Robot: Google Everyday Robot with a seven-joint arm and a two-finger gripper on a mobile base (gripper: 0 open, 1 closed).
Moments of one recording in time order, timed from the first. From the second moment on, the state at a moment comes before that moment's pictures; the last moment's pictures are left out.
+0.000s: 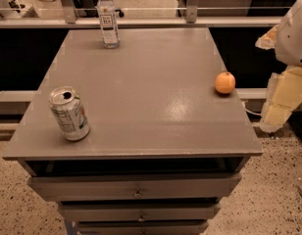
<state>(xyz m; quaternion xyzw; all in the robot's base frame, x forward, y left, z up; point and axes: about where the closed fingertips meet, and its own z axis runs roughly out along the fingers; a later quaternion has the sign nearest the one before) 0.438 -0.217 0.976 -0.60 0.78 -0.03 0.16</state>
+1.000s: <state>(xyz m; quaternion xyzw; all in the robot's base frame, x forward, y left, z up) 0.448 -0.120 0.964 -0.62 0.75 0.06 0.22</state>
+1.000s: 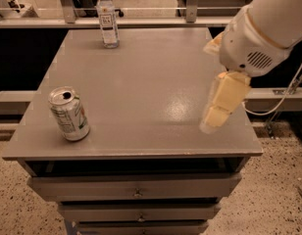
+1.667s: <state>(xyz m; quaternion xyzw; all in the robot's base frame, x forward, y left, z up) 0.444 0.005 0.936 -0.62 0.71 0.15 0.29</state>
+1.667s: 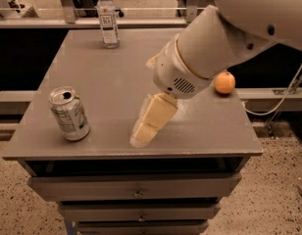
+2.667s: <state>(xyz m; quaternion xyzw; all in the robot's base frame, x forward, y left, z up) 0.463 0.073 0.918 -0.59 0.68 0.24 0.36</state>
